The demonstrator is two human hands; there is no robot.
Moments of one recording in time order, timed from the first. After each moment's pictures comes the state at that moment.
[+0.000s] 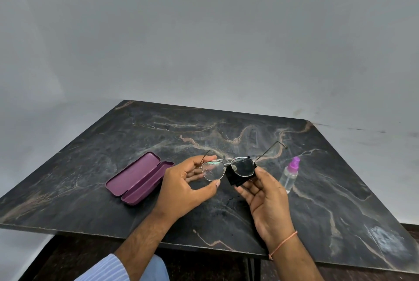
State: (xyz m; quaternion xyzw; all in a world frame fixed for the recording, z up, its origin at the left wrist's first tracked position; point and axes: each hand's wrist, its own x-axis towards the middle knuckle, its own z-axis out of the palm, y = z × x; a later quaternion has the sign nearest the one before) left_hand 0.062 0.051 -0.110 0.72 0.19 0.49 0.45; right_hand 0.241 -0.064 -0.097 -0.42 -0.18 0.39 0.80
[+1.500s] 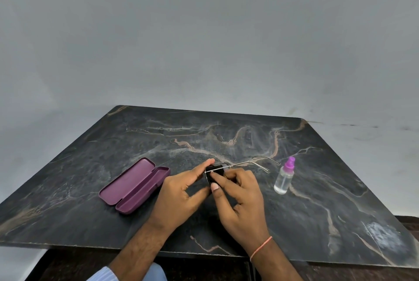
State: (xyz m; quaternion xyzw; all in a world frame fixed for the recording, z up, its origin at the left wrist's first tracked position) left_hand 0.061 0.047 -0.105 0.80 0.16 0.49 0.32; right_hand 0.214 -0.057 -0.113 -0.61 -0.58 -0.10 0.54
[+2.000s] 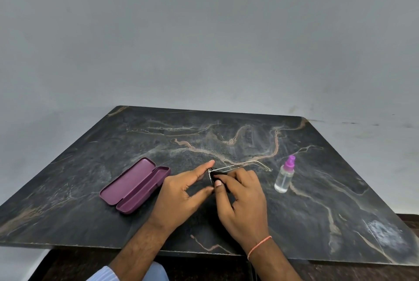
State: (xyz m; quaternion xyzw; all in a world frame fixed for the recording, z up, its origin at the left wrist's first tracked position) left_hand 0.059 0.047 -0.106 0.81 0.18 0.47 0.31; right_hand 0.209 -0.060 -0.105 -0.66 -0.55 -0.14 0.49
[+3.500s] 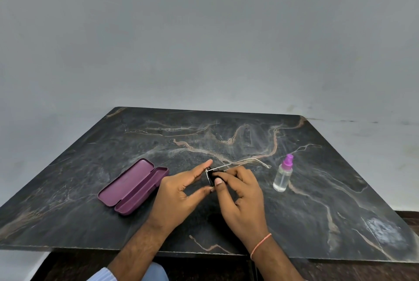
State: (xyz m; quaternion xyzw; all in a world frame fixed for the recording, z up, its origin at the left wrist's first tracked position) left_hand 0.061 0.052 -0.114 0.80 0.16 0.49 0.31; right_hand 0.211 -0.058 -0.104 -0.63 -0.54 -0.06 0.56
